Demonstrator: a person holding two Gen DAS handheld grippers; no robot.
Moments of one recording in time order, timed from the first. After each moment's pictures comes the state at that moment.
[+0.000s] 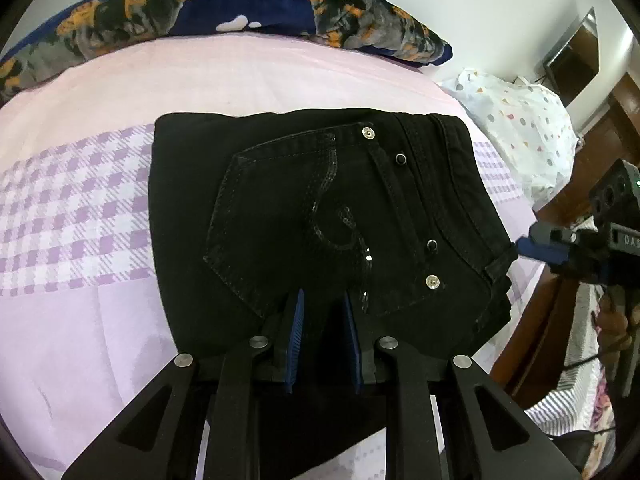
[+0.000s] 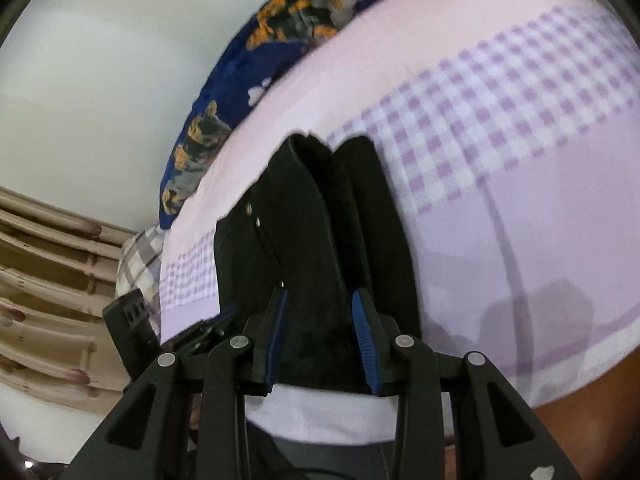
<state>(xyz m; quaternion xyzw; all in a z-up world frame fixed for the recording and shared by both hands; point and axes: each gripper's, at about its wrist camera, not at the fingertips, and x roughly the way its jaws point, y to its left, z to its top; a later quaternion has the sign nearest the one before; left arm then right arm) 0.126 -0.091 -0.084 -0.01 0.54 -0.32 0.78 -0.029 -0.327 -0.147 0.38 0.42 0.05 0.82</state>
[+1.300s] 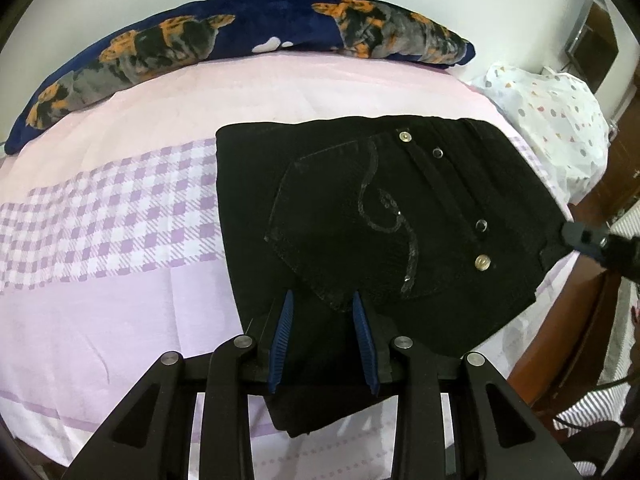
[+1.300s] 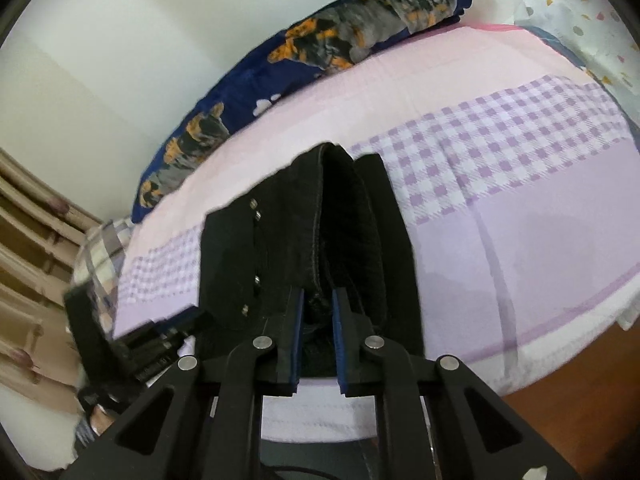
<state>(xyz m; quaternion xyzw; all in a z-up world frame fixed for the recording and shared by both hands) 0.098 -0.074 -0.069 0.05 0.52 -0.26 0.81 -0.051 -0.275 -0.117 0.28 0.39 -0.03 0.88</state>
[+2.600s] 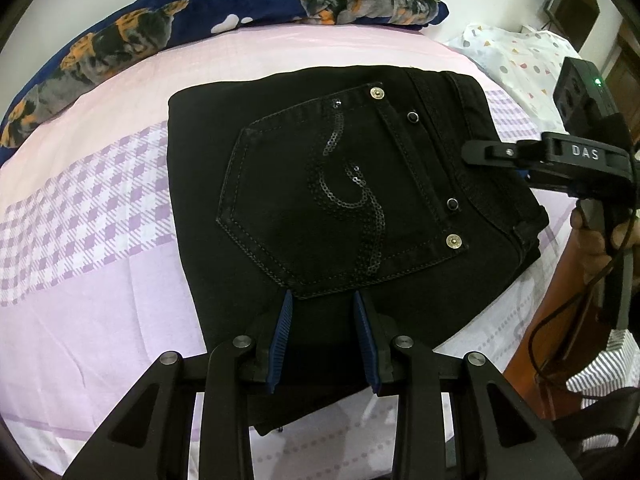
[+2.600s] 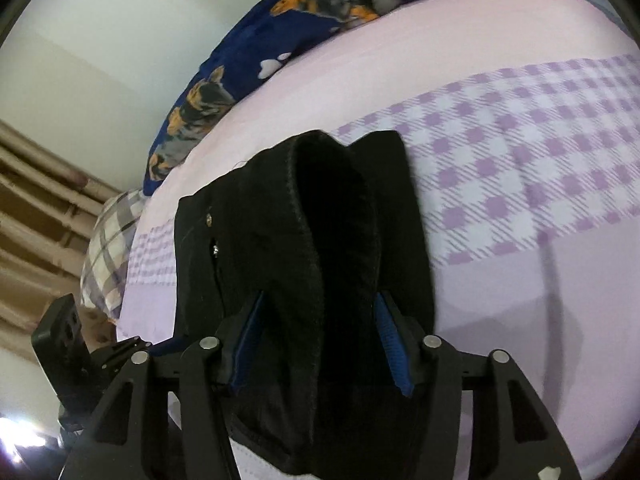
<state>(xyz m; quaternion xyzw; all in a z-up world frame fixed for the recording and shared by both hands) 0.085 -0.105 -0.090 0.10 0.54 -0.29 0.78 0.032 -0.309 -0.183 0.28 0.42 0.08 0.86</state>
